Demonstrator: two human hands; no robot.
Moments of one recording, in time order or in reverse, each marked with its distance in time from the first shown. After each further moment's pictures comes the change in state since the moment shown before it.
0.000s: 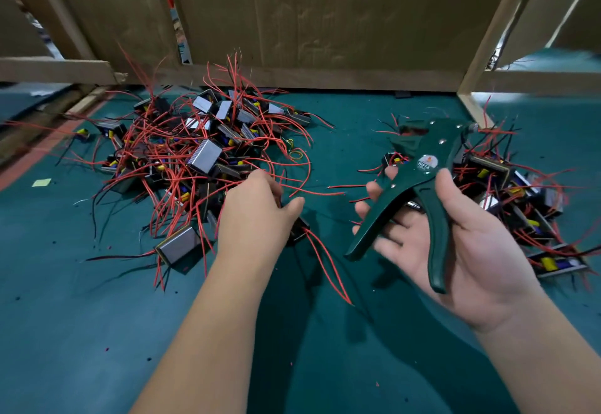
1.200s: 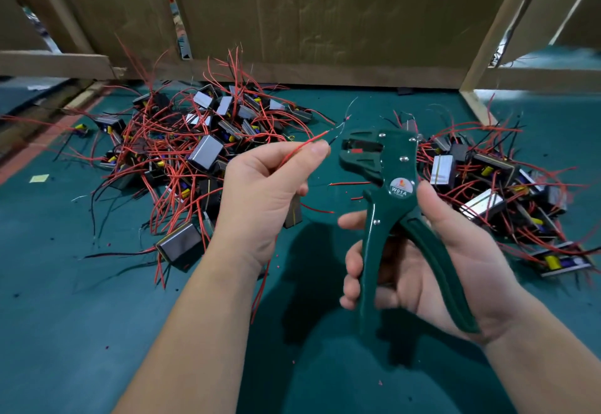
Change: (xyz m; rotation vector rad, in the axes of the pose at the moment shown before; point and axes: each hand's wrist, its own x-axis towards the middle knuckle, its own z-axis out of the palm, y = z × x) left_hand -0.008 0.032 -0.025 -1.095 -0.168 -0.017; right_hand -0.009 0.007 0.001 -0.162 -0.291 0.278
